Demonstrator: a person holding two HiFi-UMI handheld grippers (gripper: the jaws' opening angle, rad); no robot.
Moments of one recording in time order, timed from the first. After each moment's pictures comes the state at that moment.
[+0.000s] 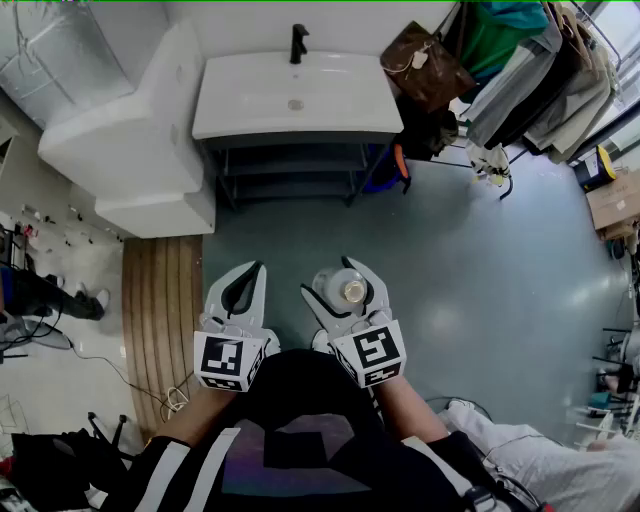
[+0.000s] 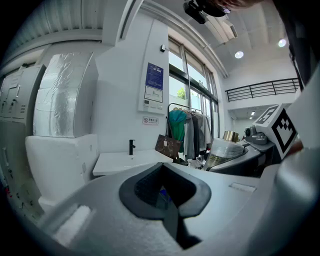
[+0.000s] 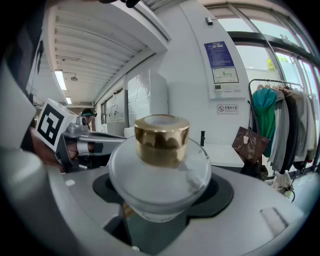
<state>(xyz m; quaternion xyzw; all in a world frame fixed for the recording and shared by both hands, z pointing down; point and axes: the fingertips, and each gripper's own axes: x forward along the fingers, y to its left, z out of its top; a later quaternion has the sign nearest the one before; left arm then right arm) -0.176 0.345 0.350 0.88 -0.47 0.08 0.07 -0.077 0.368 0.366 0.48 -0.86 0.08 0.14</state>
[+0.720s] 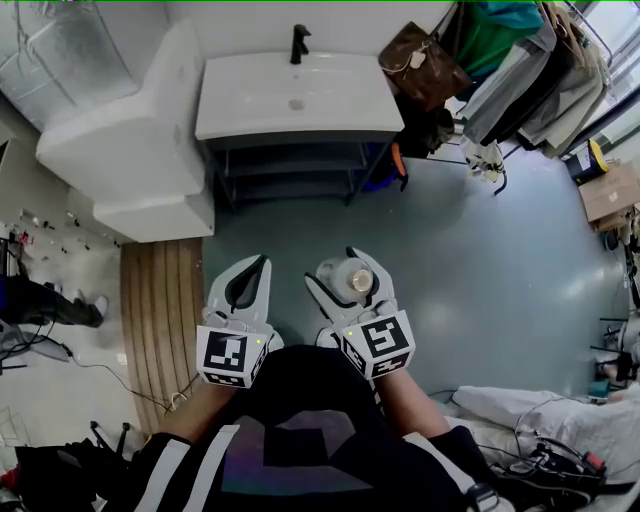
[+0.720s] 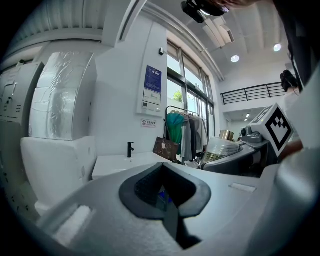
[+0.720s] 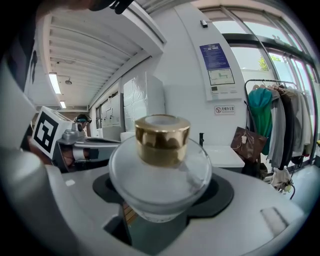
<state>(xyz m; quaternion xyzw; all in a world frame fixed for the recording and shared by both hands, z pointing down) -0.199 0.339 0.344 0.89 -0.44 0.07 0.06 -0.102 0.356 0.354 0.50 -0.85 0.10 0.12</state>
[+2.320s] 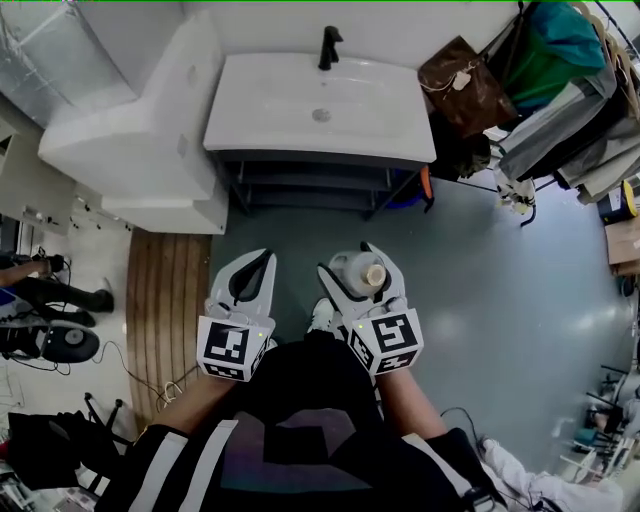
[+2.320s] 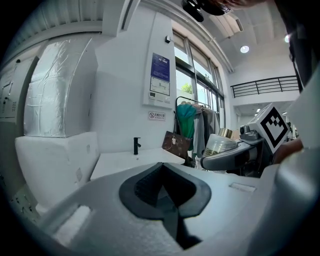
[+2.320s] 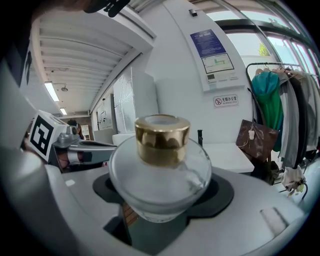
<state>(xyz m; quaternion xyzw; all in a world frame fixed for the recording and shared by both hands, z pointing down) -0.167 0.216 0.365 0.87 -0.48 0.10 0.08 -0.054 0.217 0.376 0.48 -0.86 0.13 0.11</state>
